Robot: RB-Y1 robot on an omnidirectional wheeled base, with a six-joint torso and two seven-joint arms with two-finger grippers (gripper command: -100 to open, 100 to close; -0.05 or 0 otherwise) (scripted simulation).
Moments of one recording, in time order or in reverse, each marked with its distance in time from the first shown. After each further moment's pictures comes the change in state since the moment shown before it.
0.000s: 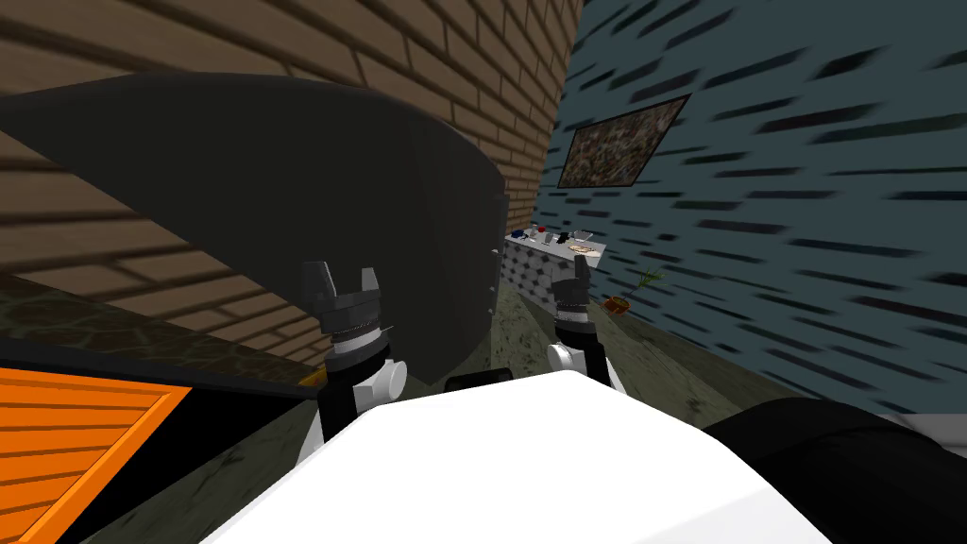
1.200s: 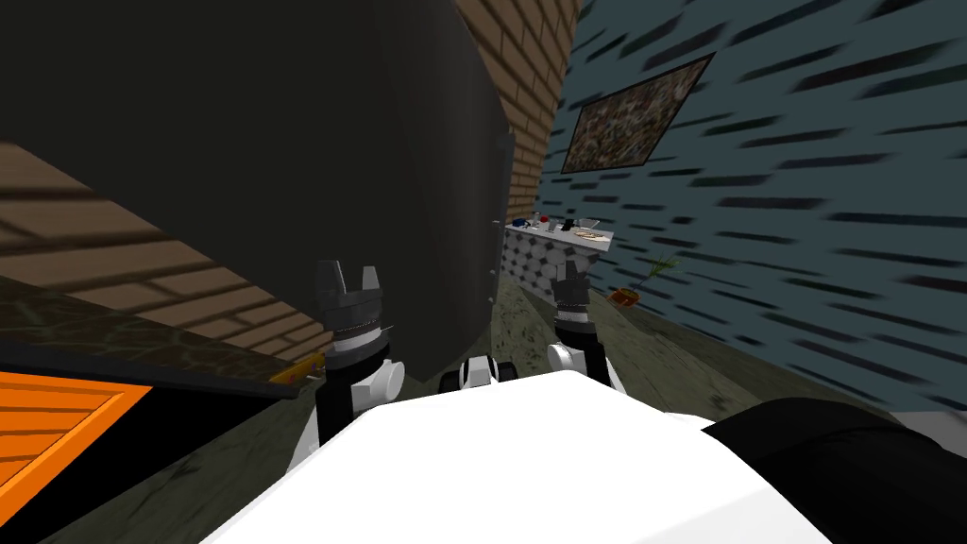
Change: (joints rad) left arm -0.008 0.046 -0.002 -0.006 -0.002 0.021 -0.001; right arm 0.000 0.000 0.000 0.000 0.000 0.000 0.000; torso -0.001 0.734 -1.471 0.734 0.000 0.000
